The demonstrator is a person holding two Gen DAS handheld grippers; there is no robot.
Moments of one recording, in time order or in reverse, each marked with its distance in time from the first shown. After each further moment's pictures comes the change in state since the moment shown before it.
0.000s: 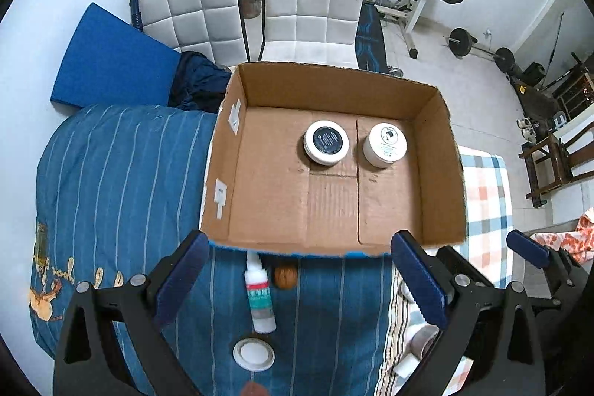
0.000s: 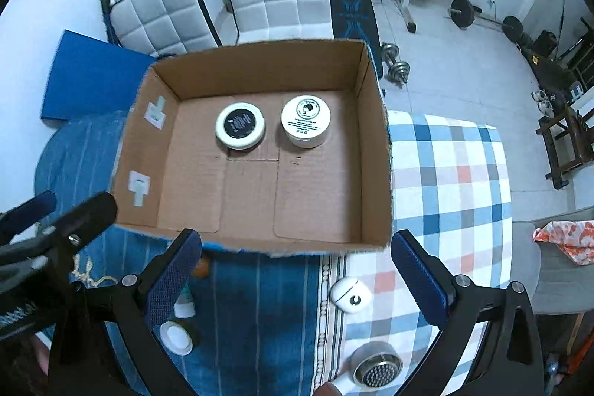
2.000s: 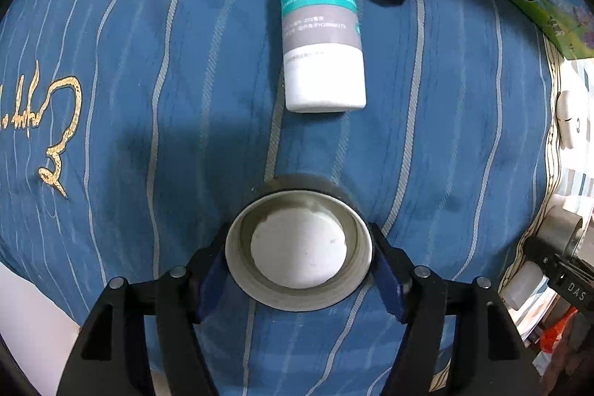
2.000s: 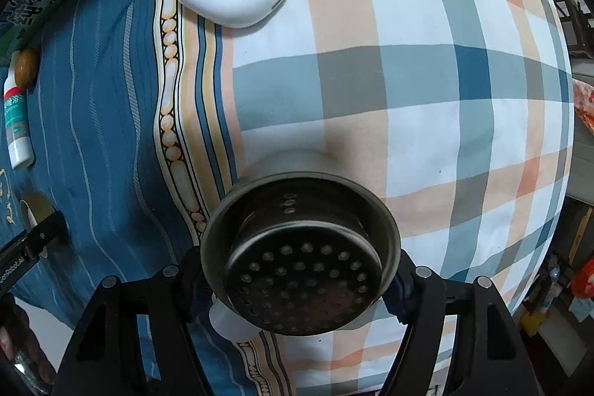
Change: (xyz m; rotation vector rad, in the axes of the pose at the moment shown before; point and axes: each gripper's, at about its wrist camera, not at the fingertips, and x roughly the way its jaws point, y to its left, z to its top) left arm 0.186 0.032 -0.209 -0.112 0.507 0.070; right arm 0.166 -0.076 -0.219 0.131 0.542 -0.096
